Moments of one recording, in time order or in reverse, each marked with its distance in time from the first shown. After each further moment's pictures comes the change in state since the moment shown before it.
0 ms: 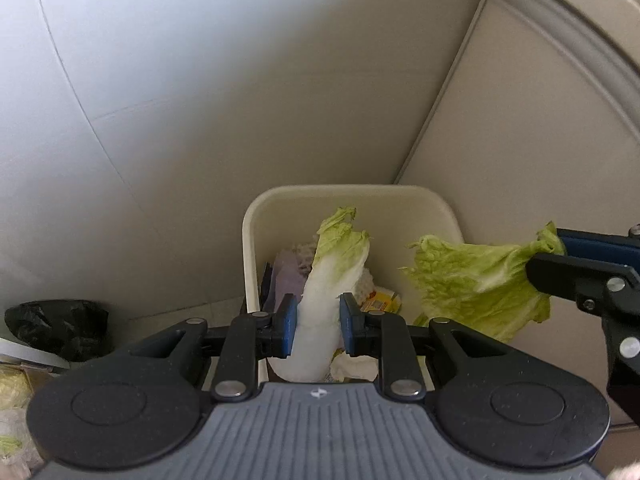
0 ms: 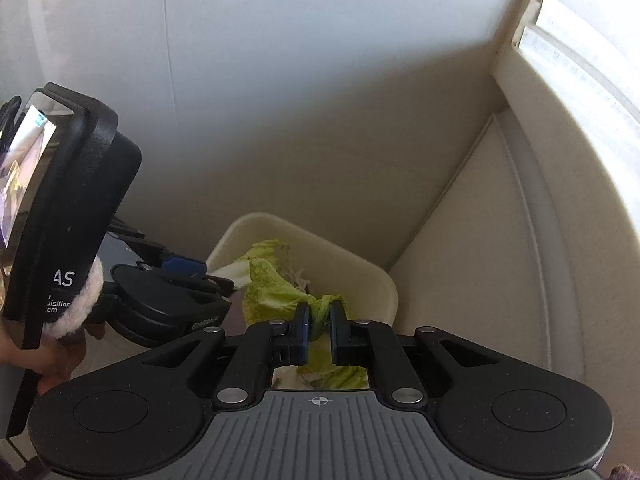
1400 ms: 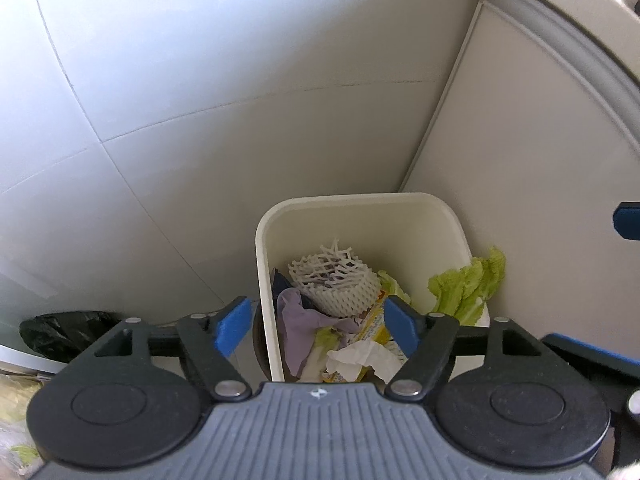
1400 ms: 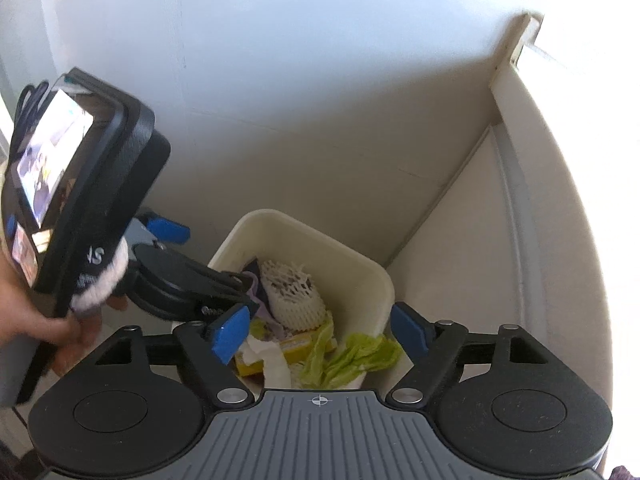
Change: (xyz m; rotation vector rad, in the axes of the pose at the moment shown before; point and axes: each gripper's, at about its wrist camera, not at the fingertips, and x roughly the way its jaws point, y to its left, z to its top) left arm -0.013 -0.005 0.011 0.030 -0.016 0.022; right arm -0.005 -0.006 0.021 -0.044 0.016 -0.009
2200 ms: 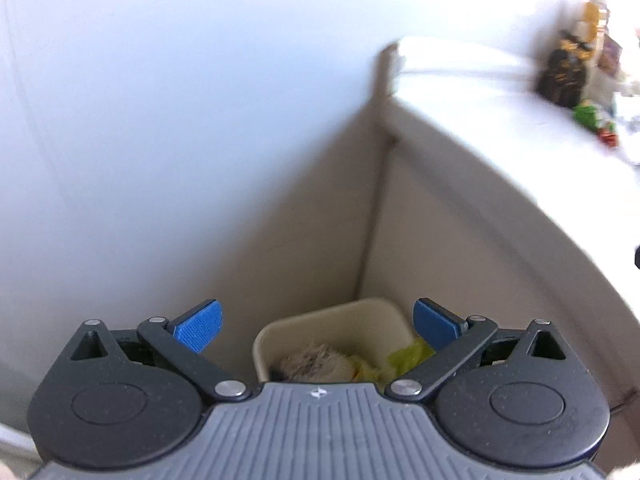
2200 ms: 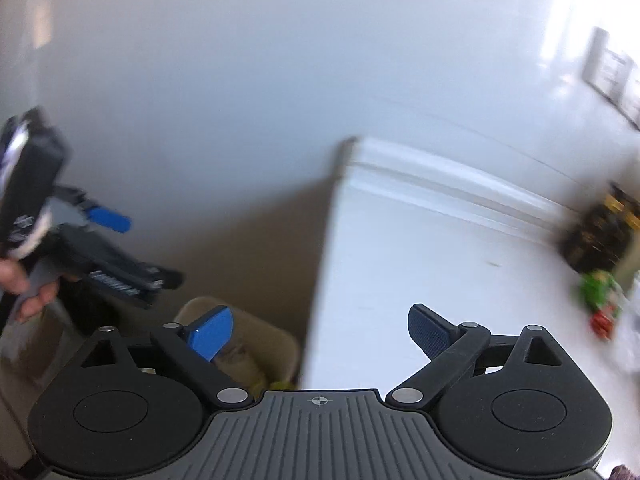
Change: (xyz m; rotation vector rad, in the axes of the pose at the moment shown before) left arm -0.122 -0.035 0.036 0.174 -0.269 -0.047; right arm -0.156 -0.109 -0.036 0.135 -0.293 -0.103
